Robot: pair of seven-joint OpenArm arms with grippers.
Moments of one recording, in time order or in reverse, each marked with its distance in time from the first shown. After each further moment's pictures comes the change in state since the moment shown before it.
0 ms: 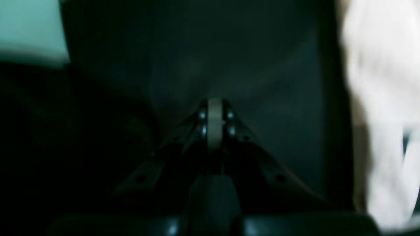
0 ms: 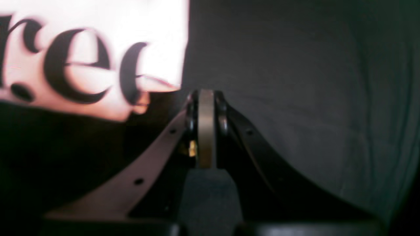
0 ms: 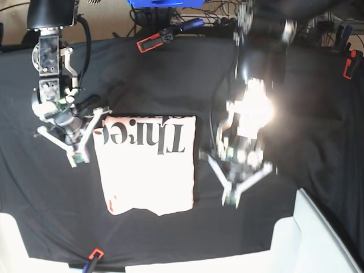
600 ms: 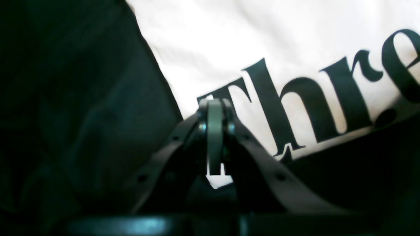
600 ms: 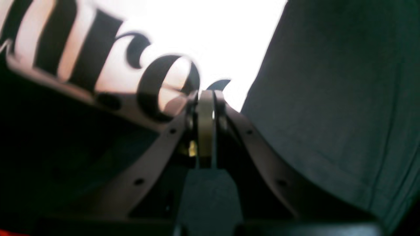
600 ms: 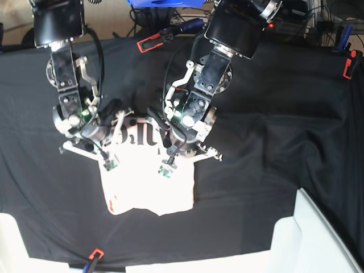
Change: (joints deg) left arm 6.5 4.4 16.7 5.1 -0.2 -0.4 -1.0; right arm 5.4 0.1 -9.6 -4.2 0.1 1.4 -3.2
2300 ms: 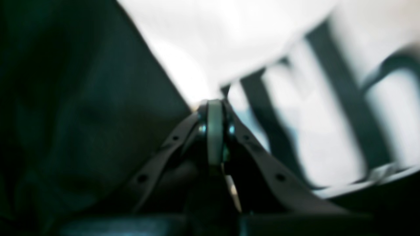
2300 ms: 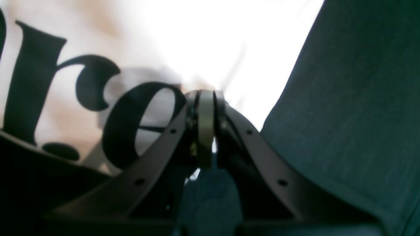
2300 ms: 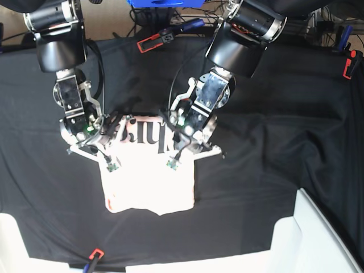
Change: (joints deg) left arm -7.2 -1.0 -0.2 -21.6 0.5 0.7 -7.0; right arm 8.7 -0.5 0.7 -22.9 0.3 -0.1 10.2
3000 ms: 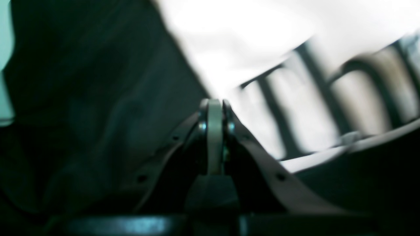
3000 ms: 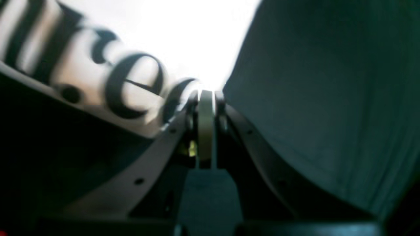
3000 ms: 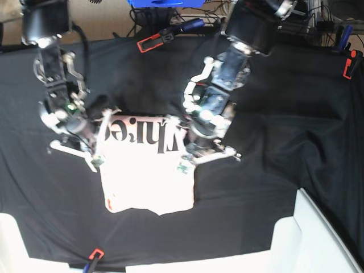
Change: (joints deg) left arm 8.2 -6.8 0.1 23.4 -0.7 -0.5 -0.5; right arm -11.8 6.4 0.0 25.1 -0.6 0.2 -0.7
